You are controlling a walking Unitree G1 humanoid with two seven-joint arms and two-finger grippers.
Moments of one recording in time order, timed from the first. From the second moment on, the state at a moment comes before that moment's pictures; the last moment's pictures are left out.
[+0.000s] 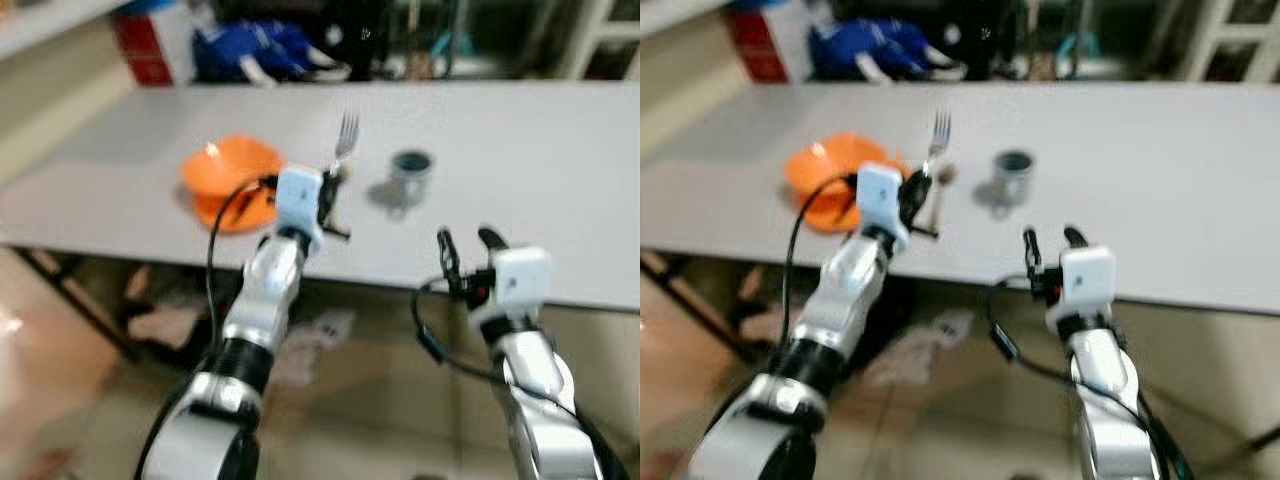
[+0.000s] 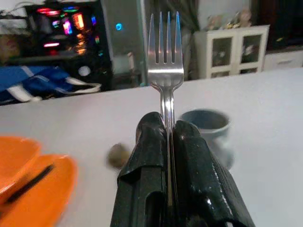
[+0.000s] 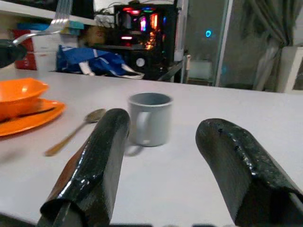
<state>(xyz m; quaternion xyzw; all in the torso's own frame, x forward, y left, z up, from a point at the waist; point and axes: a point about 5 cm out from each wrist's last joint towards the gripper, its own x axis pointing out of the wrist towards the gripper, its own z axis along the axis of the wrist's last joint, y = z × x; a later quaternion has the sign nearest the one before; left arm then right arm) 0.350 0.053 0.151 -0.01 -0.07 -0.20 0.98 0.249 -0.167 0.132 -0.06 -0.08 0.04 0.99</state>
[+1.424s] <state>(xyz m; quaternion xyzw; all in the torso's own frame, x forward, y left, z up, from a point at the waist) 0.370 0.026 0.133 -0.03 0.07 -0.22 0.97 0.217 -0.168 0.128 -0.07 -0.05 0.02 1.00</state>
